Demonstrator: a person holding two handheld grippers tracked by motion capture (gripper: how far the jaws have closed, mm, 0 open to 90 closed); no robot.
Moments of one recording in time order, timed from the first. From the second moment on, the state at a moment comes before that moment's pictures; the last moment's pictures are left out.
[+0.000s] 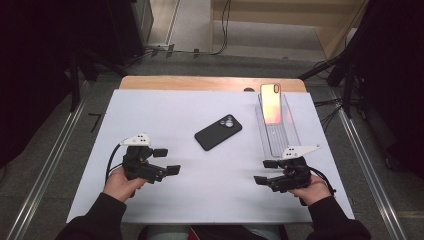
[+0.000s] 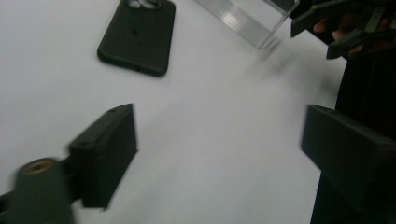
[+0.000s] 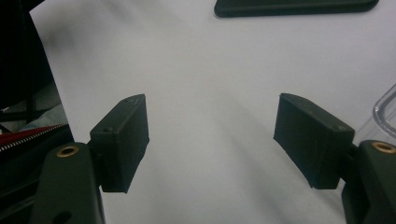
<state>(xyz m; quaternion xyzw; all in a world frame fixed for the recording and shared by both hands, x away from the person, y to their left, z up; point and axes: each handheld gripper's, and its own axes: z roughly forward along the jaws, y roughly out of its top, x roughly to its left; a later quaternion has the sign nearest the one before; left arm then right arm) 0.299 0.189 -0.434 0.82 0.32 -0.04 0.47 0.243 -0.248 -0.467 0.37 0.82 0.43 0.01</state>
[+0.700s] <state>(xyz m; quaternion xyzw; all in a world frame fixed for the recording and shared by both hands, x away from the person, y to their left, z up) 0.330 0.158 -0.428 0.84 0.32 -0.02 0.44 0.244 -0.249 -0.466 0.37 0.82 0.44 0.01</state>
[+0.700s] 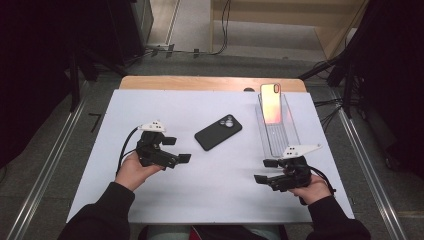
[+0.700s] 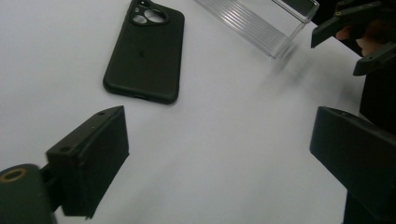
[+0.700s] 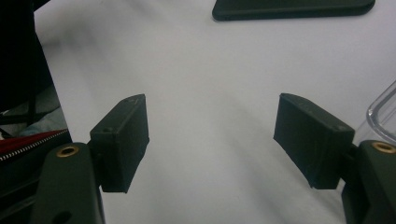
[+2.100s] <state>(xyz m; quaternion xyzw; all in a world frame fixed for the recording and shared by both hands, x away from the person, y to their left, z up) 0.404 0.090 -0.443 0.86 0.29 0.00 0.41 0.244 -0.247 -0.467 0.37 0.82 0.44 0.01</state>
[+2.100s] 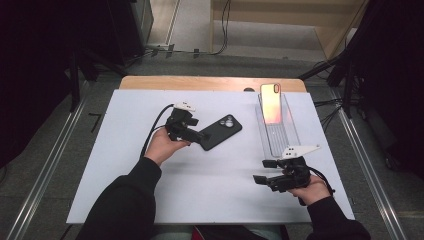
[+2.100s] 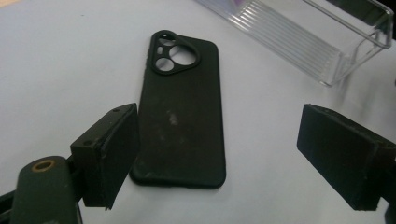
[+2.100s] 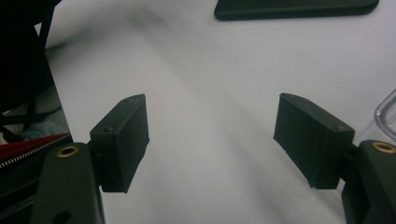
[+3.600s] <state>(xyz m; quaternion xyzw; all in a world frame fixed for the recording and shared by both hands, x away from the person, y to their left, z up) 0.426 0.054 -0.479 0.88 0.27 0.03 0.39 0.238 -0.251 -0.469 0.38 0.81 0.44 0.01</state>
